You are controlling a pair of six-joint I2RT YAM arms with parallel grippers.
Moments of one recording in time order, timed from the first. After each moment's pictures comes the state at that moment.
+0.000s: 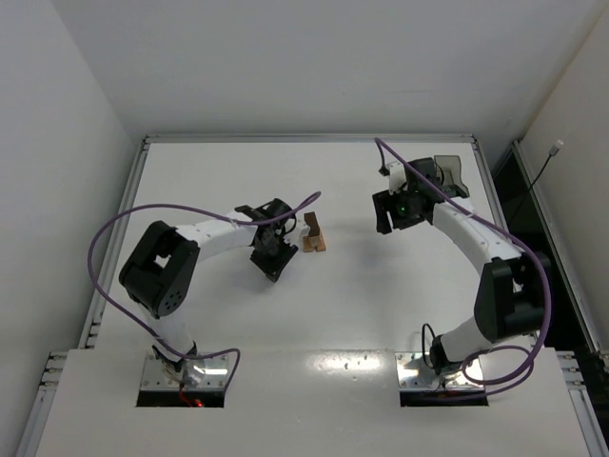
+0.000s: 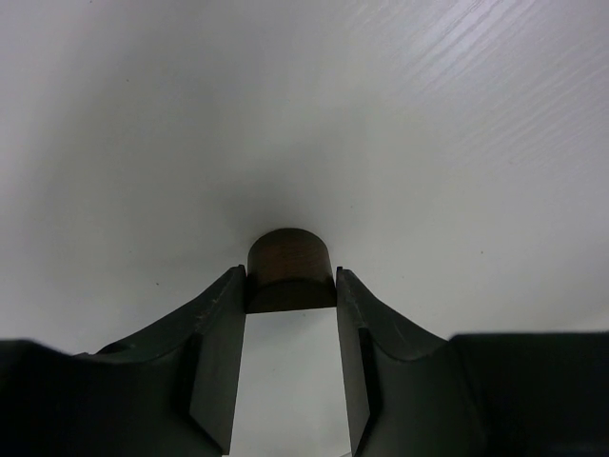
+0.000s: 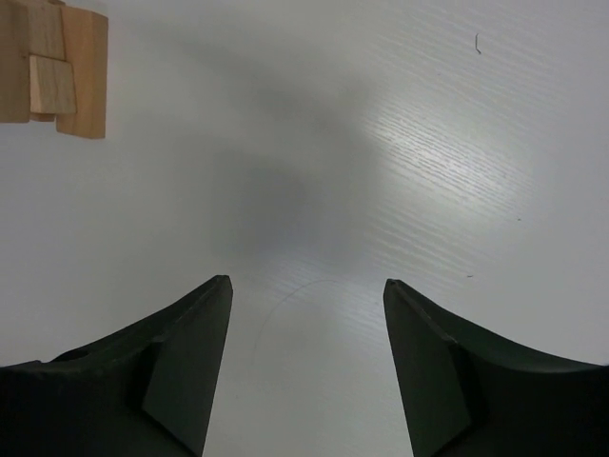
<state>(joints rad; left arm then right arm) -0.60 1.76 1.11 -0.67 0.11 0.07 0.19 1.53 1.09 -0.55 -0.16 -0.13</state>
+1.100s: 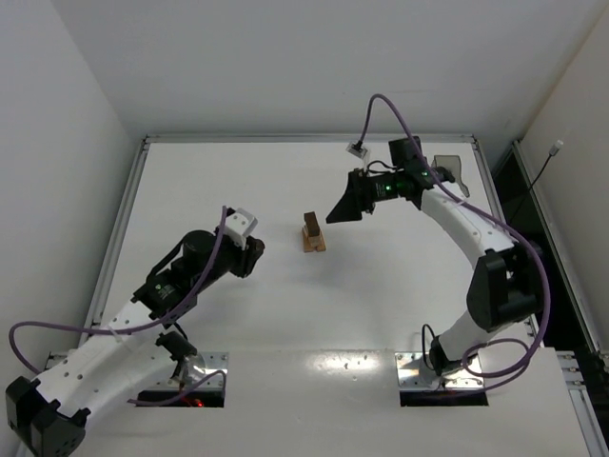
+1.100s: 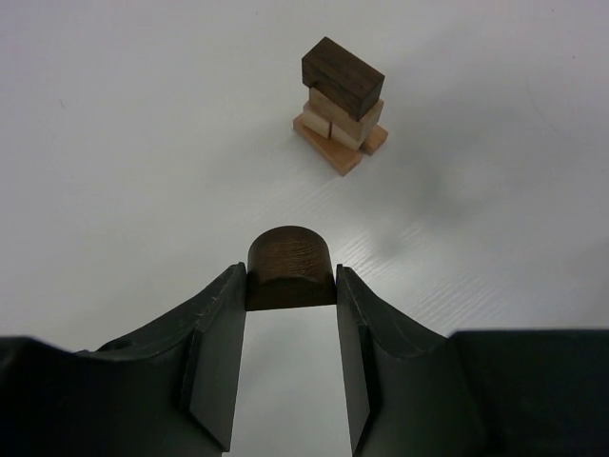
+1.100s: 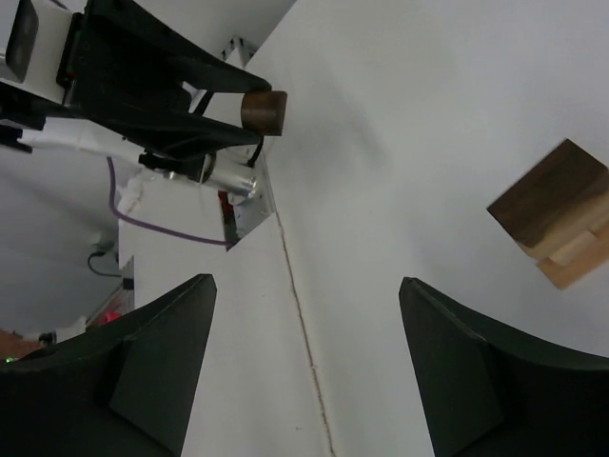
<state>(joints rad) -0.62 0.72 0.61 -0.24 -0.02 -0.02 0.26 1.60 1.28 -0.48 -1.13 0.03</state>
